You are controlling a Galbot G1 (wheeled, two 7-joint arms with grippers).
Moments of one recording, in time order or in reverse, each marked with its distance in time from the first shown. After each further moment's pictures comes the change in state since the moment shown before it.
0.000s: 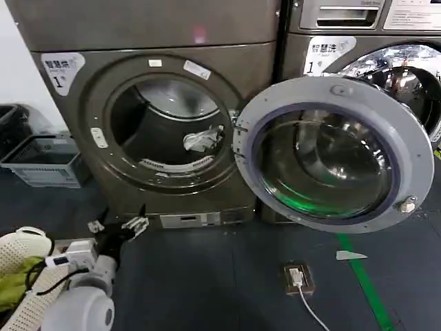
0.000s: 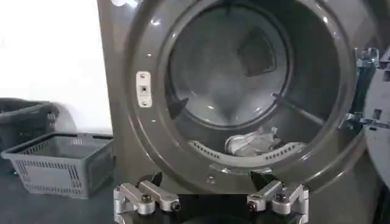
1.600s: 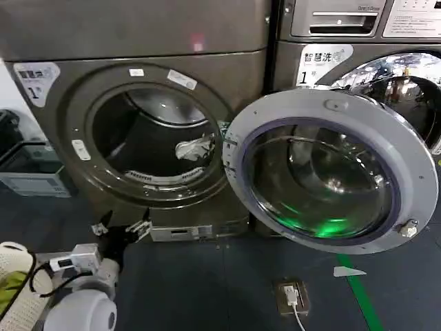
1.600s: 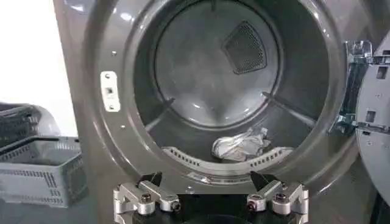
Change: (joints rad) left arm 0.019 0.000 0.012 -0.006 0.026 0.000 0.022; right arm -0.007 0.037 0.027 -0.022 0.068 0.083 0.067
